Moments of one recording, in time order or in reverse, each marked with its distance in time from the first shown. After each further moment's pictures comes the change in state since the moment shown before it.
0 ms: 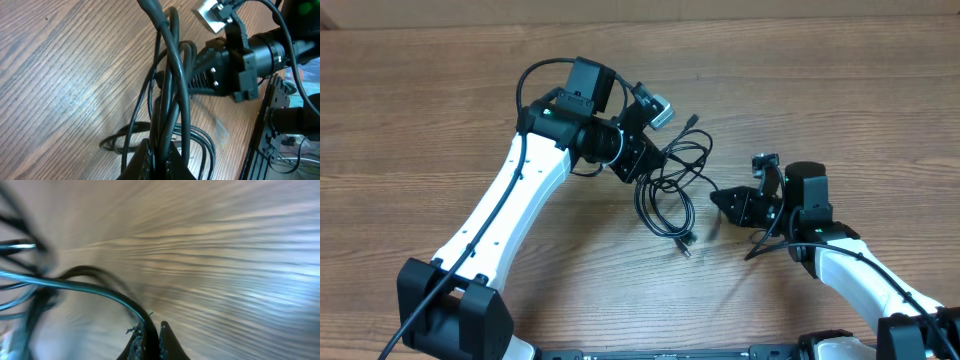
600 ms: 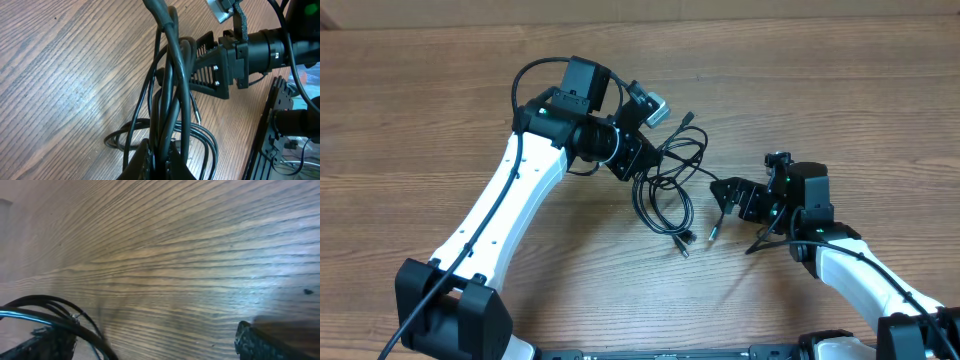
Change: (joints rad) left arm 0.011 0.000 0.000 0.000 -0.005 0.000; right arm -0.007 0.000 -0.001 0.020 0.159 0.026
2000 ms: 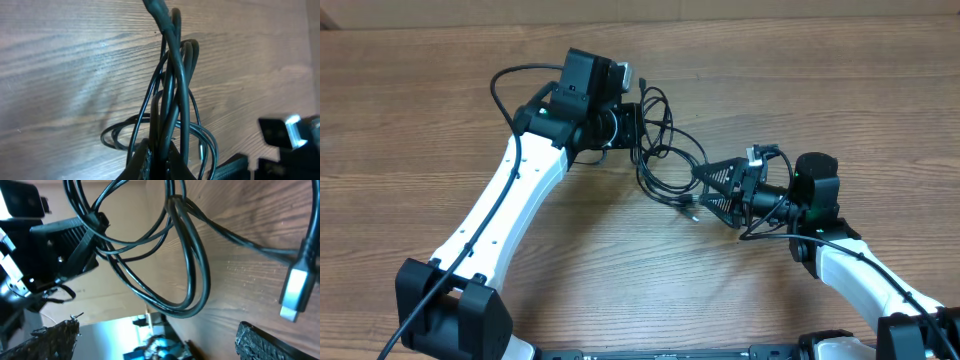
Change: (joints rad) left arm -0.003 0.000 0.000 0.174 -0.306 -0.732; right arm 0.000 0.000 -0.002 0.343 -0.594 0.722
